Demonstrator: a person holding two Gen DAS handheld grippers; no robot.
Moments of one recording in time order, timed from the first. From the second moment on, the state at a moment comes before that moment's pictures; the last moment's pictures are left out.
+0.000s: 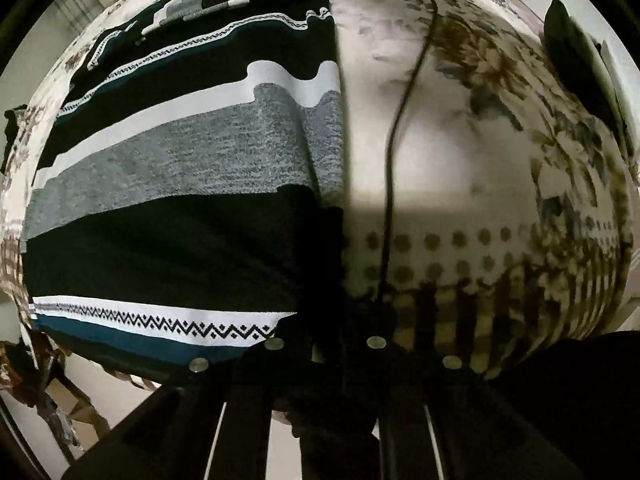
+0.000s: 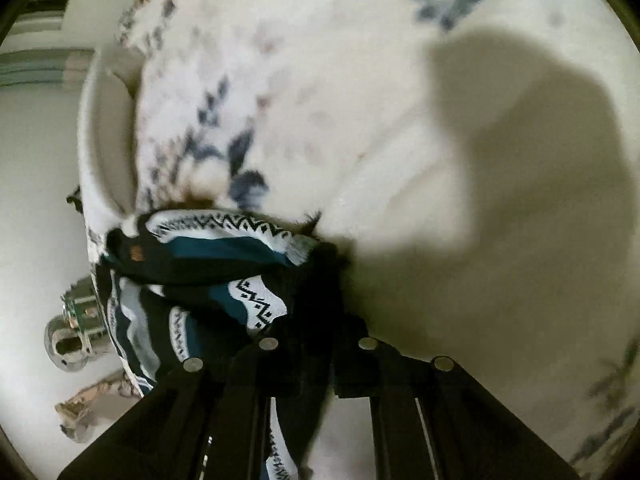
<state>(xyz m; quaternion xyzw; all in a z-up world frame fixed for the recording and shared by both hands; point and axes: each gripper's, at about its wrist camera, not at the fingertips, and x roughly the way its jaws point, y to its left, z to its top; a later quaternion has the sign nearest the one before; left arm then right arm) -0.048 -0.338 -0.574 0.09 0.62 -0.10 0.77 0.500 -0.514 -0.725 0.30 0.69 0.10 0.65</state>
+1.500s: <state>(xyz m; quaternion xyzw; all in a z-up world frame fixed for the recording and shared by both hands) -0.025 0.124 -0.585 -0.23 0.54 0.16 0.79 -0.003 -0.406 -0.697 0.34 0.79 0.05 0.52</state>
